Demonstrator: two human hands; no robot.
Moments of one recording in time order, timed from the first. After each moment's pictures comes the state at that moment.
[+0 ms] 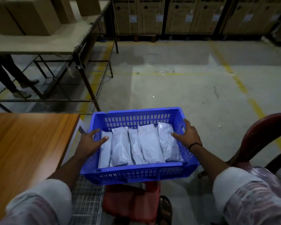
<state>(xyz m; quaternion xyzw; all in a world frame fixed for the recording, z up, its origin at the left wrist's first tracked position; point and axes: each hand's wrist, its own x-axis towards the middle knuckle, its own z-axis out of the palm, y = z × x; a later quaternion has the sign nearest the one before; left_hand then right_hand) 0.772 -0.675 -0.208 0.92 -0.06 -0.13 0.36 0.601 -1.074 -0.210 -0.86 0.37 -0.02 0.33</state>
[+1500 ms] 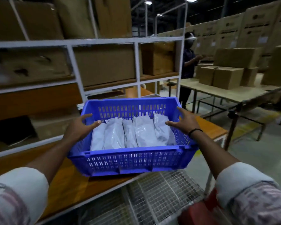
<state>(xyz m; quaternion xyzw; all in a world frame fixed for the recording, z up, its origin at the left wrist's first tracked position) 0.154 -0.218 0.072 0.85 0.32 0.30 0.27 0.434 -0.566 0.064 -0.88 -0.29 -0.04 0.38</state>
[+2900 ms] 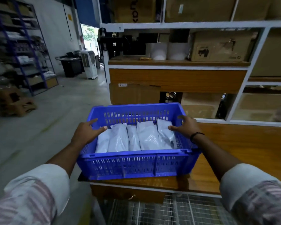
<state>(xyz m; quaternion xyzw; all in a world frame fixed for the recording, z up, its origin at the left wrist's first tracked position) -0.529 0.148 0.002 0.72 0.58 0.31 0.23 -0.129 -0.009 0.025 -0.81 -0.48 0.11 0.31</state>
